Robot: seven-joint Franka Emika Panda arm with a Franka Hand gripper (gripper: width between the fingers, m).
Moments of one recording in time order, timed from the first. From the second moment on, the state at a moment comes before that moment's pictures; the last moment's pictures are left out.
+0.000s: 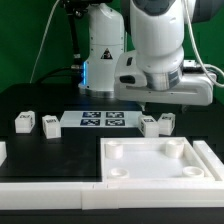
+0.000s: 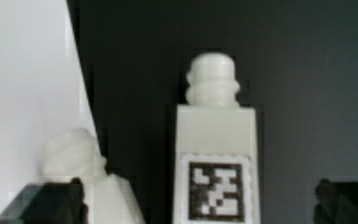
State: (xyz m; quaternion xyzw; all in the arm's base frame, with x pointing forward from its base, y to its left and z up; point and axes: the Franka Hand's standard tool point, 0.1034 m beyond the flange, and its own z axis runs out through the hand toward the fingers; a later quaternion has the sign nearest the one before) arm 0.372 0.114 0.039 -0.92 0.14 0.36 0.07
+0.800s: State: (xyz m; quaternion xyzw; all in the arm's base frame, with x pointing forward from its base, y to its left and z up) arm 0.365 0.131 0.030 -0.86 0.12 0.49 0.07
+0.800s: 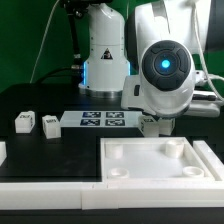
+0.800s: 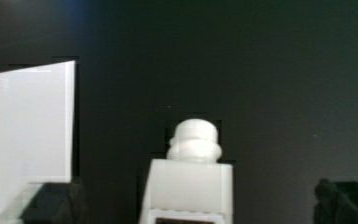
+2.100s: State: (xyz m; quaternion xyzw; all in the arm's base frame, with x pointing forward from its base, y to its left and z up) arm 0.365 0.131 0.009 -0.87 0.10 0.47 0.07
